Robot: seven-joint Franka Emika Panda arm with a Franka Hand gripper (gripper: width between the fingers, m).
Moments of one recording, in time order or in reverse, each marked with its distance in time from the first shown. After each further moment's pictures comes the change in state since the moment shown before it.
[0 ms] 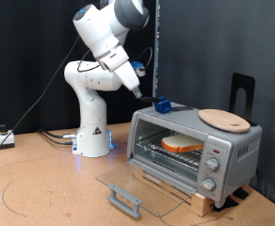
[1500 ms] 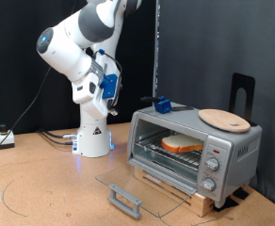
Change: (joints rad) arm -0.235 0.444 0.064 0.221 -0.159 -0.230 0.688
